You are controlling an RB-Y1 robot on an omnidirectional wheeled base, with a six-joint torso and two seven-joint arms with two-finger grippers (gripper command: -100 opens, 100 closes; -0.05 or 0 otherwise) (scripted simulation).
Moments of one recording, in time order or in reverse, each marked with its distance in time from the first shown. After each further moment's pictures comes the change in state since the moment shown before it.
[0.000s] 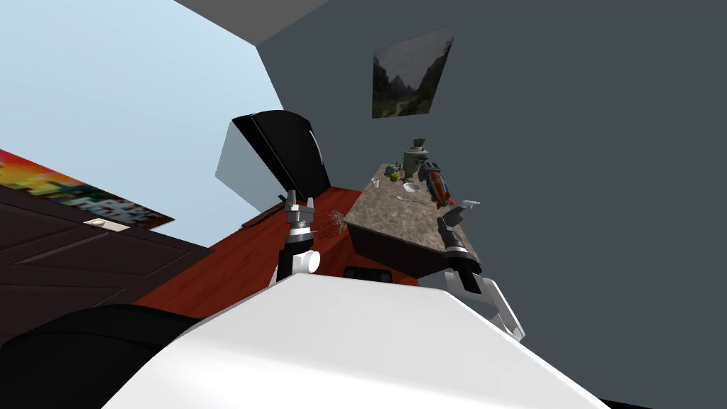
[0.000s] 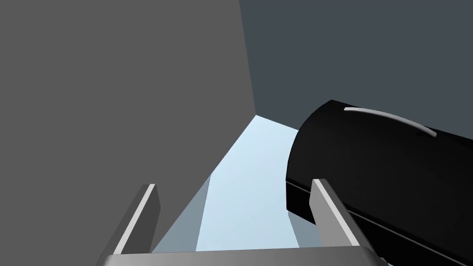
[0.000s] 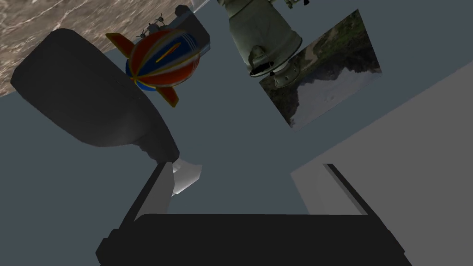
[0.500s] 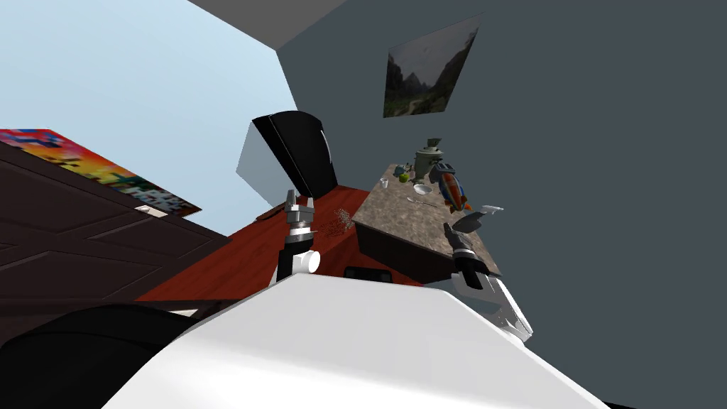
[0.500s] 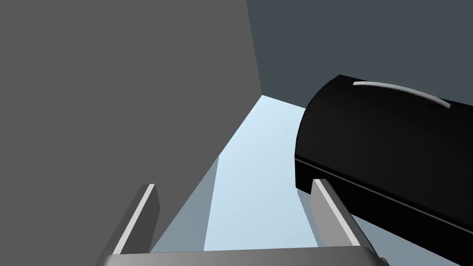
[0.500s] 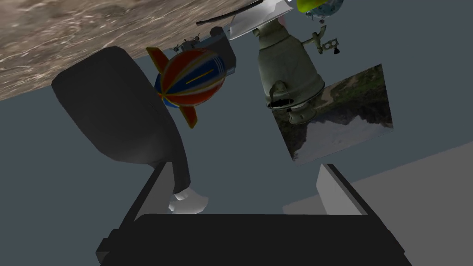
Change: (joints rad) left arm 0.000 0.000 0.000 0.000 0.000 0.000 0.000; right arm -0.053 -0.044 -0.074 0.130 0.141 0.094 0.014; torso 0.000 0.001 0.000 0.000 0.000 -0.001
